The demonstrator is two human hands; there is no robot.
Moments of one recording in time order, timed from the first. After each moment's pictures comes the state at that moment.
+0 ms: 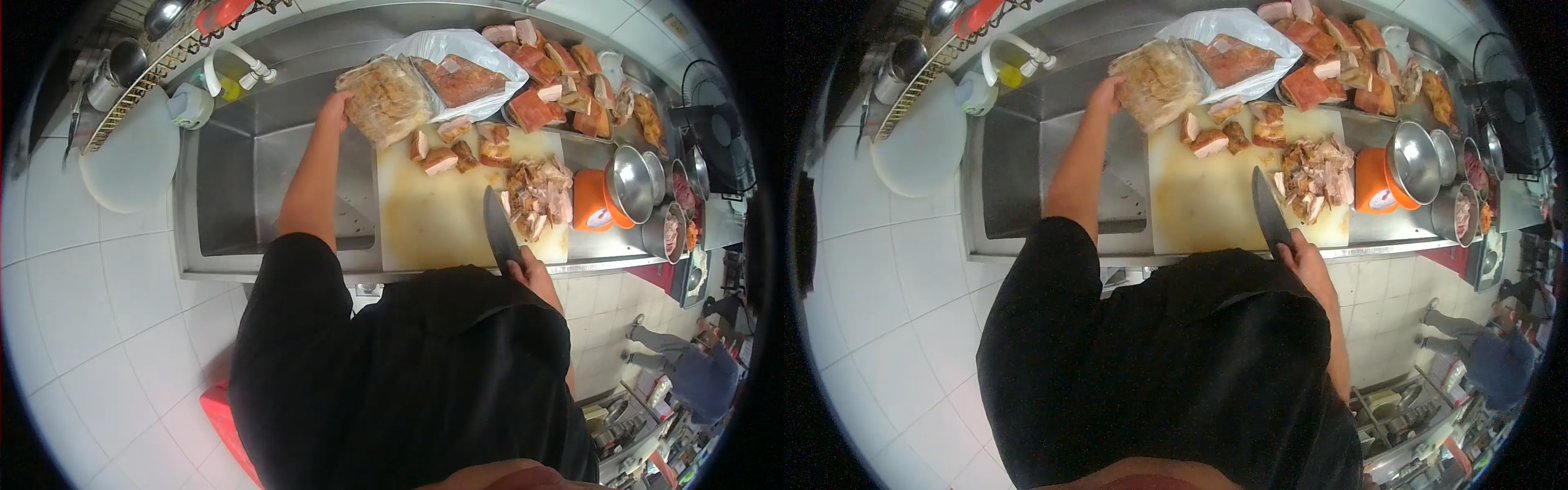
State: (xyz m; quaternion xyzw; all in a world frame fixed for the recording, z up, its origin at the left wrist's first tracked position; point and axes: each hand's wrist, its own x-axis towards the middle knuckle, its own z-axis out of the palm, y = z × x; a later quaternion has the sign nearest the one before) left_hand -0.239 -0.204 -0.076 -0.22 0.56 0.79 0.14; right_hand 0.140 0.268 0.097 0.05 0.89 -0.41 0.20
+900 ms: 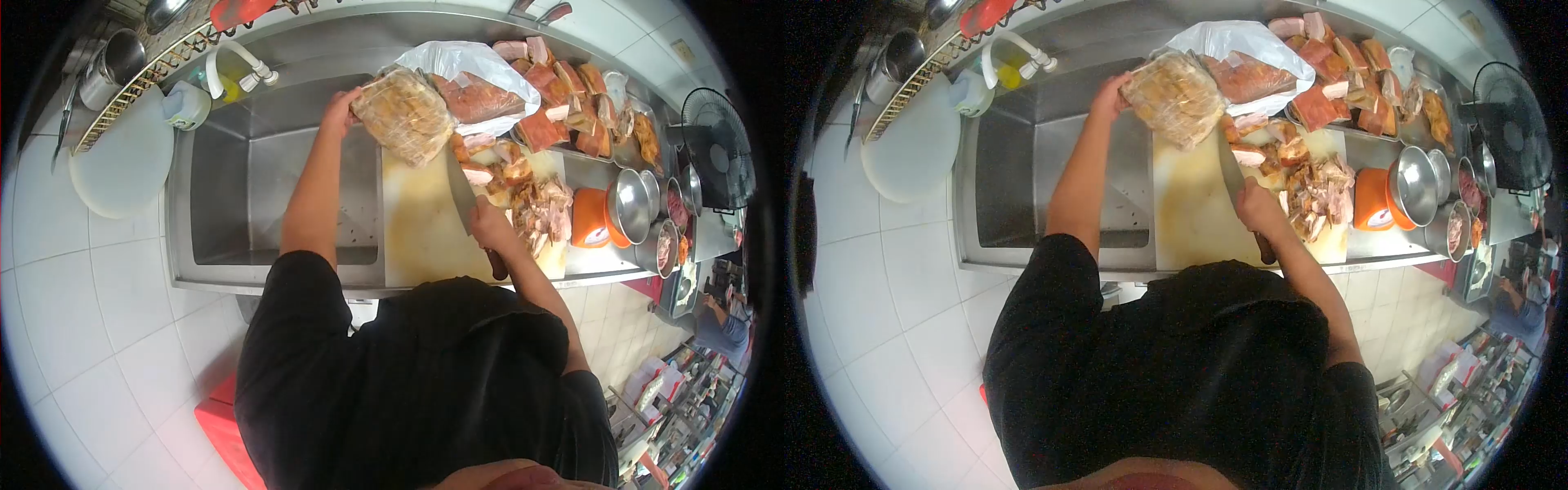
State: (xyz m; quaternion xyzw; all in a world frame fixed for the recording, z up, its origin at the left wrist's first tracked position) left_hand -0.245 -0.211 -0.073 -0.16 0.56 0.80 0.12; right_hand -0.008 0.164 0.049 0.04 0.91 -0.29 0.29
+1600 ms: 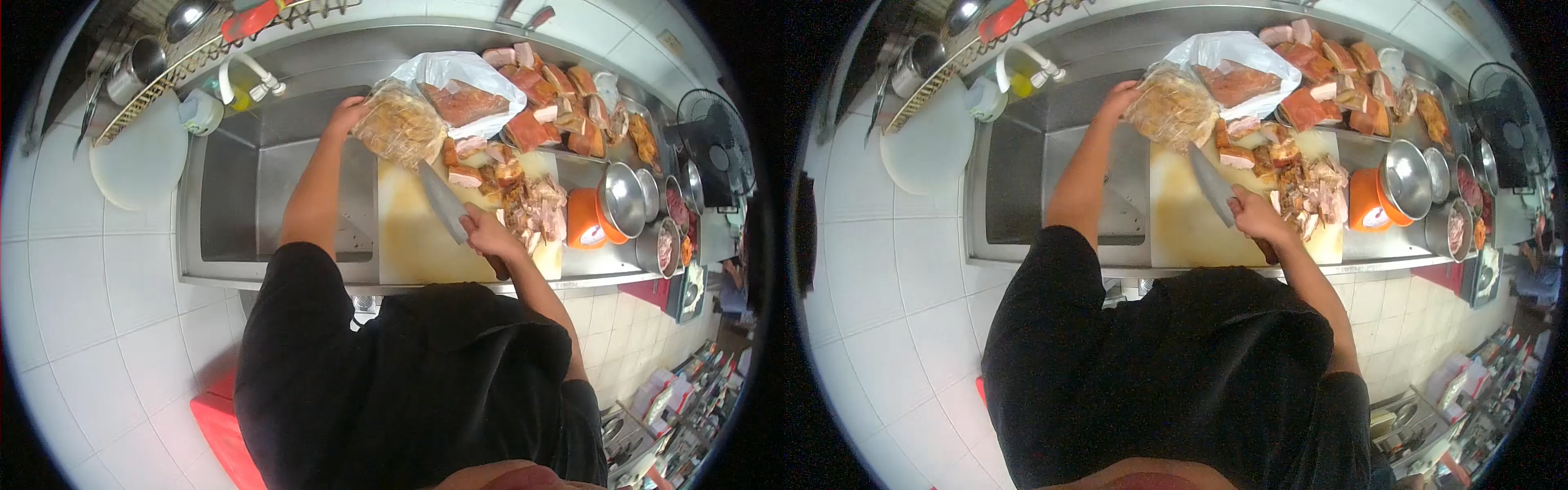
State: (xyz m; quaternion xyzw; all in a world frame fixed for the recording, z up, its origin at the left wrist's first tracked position) left_hand -0.235 -0.188 -0.040 -0.14 0.76 0.63 0.08; right_hand 0.017 0.186 0.084 -0.03 0.84 -0.43 0.33
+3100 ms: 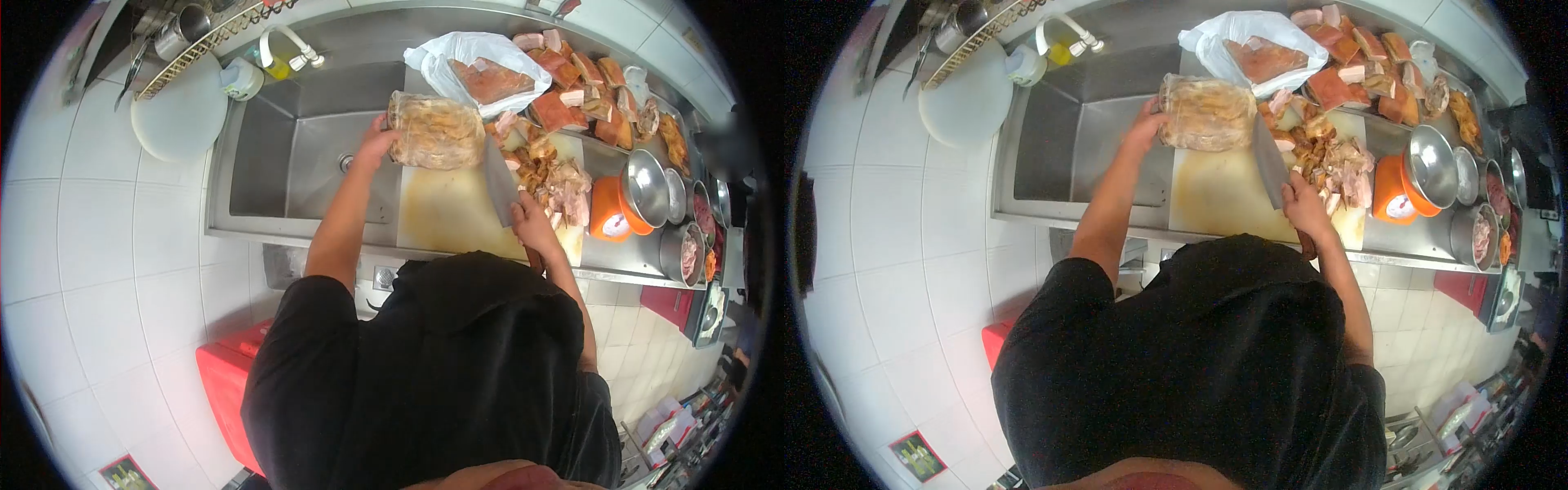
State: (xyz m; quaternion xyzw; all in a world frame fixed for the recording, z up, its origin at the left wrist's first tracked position) left_hand -0.066 -0.154 -0.031 -0.18 0.72 0.67 0.07; right_hand 0.062 0.255 0.056 -0.03 0.87 -0.46 0.20
